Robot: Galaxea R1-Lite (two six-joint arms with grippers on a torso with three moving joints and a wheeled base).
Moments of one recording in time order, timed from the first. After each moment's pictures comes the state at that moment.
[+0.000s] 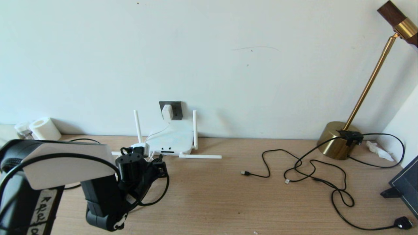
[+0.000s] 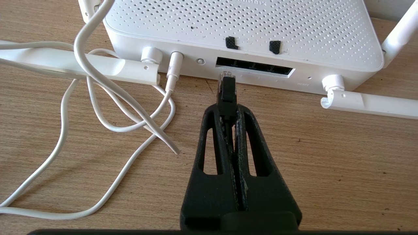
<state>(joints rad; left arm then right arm) -0.28 2.35 -0.62 -1.50 0.22 -0.13 0.00 0.00 -0.01 0.03 -0.02 -0.03</state>
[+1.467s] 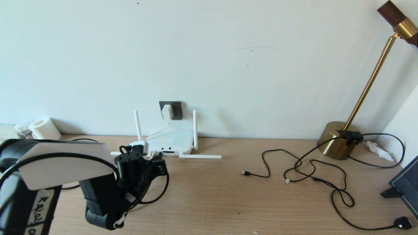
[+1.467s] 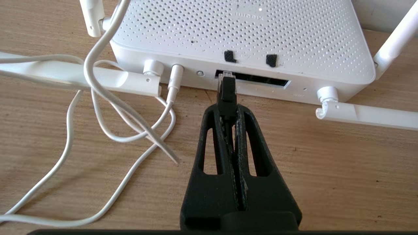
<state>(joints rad) -0.28 2.34 -0.63 -1.50 0.22 -0.13 0.00 0.00 -0.01 0.03 -0.02 -0.03</state>
